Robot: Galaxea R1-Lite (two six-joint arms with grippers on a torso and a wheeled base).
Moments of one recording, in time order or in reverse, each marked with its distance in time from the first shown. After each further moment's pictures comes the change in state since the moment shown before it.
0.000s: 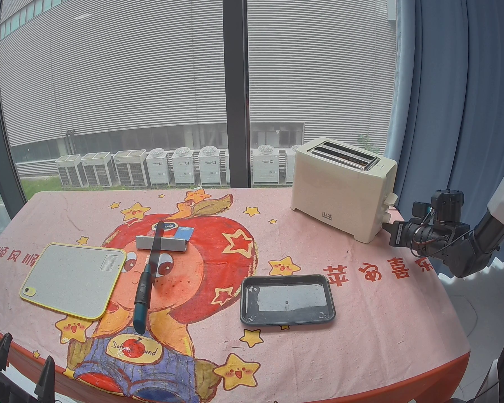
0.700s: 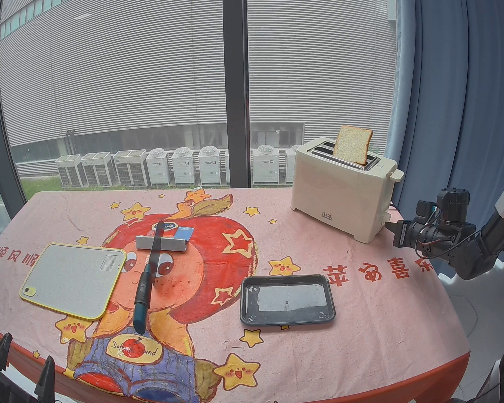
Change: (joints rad) left arm 0.000 0.000 0.000 0.000 0.000 0.000; right arm 0.010 -0.063 0.056 -0.004 0.000 -0.003
